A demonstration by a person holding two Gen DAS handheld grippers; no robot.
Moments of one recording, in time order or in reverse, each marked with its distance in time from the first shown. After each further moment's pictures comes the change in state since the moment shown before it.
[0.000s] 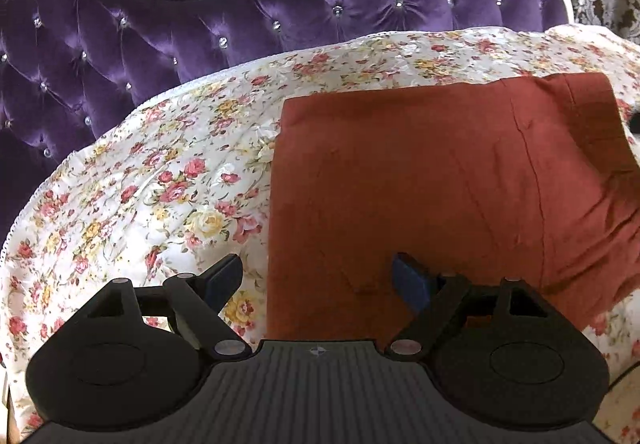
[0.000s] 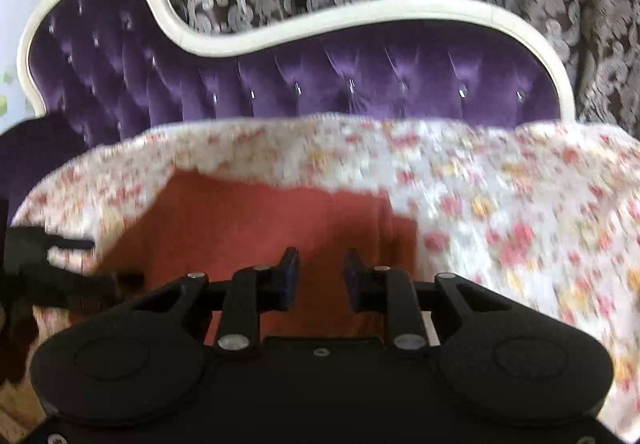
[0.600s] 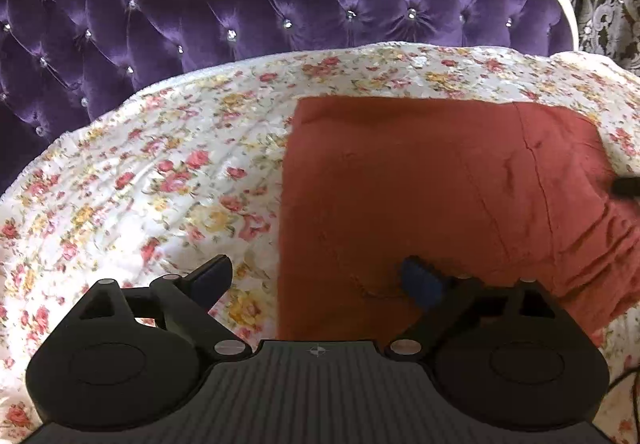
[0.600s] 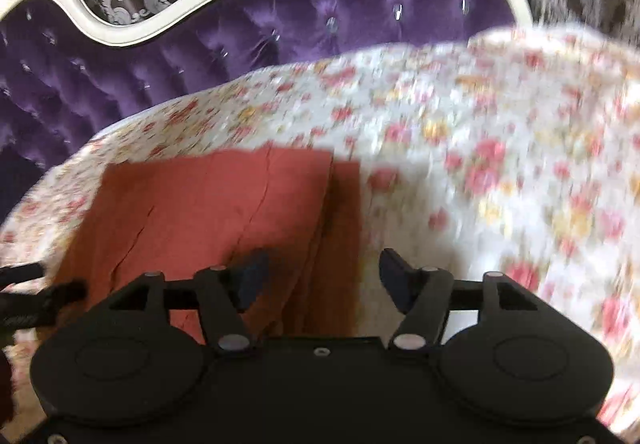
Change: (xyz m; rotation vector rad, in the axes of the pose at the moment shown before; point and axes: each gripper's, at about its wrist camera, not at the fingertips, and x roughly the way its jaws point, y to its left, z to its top) left arm 0.000 0.017 -0.002 -0.072 -0.024 -0.039; right arm 0.030 -0.055 -0.028 0.245 0.152 -0.044
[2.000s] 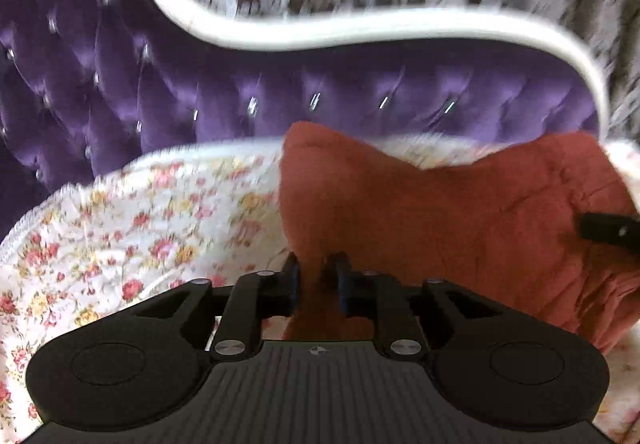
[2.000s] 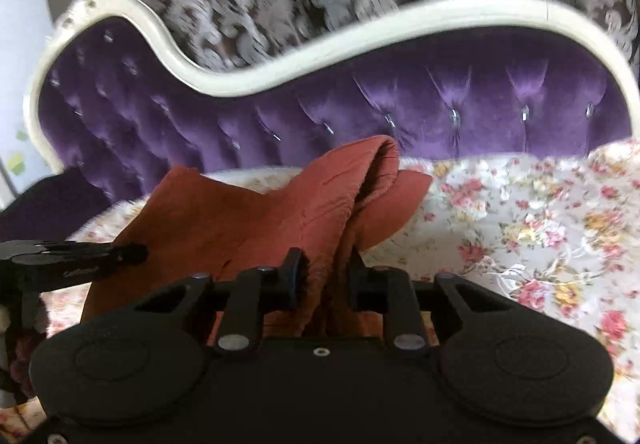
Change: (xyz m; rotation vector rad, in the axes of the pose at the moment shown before) left arm 0.032 0.031 0.083 -0.097 -0.079 0.009; right arm 0.042 0.065 0.082 -0.169 -0.133 0.179
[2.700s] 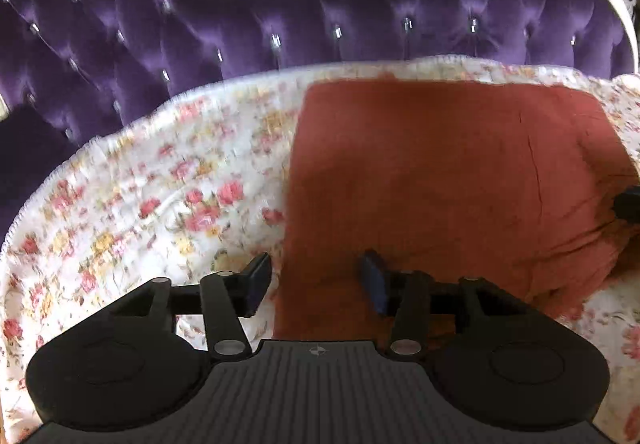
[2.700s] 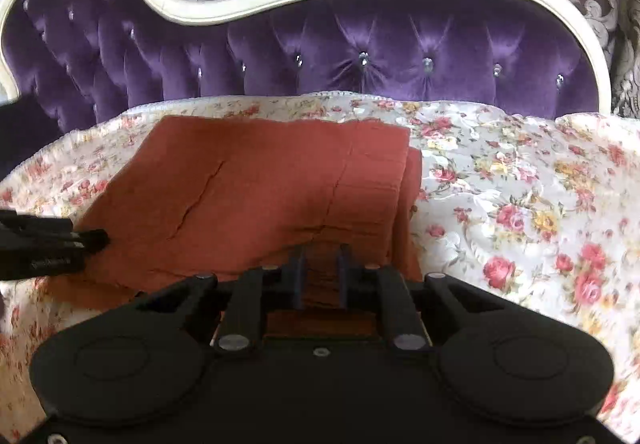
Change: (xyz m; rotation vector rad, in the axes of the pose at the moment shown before) left arm 0.005 -0.024 -0.054 0.052 0.058 0.153; right arm -0.002 0.016 -0.059 -0.081 0.051 -0.159
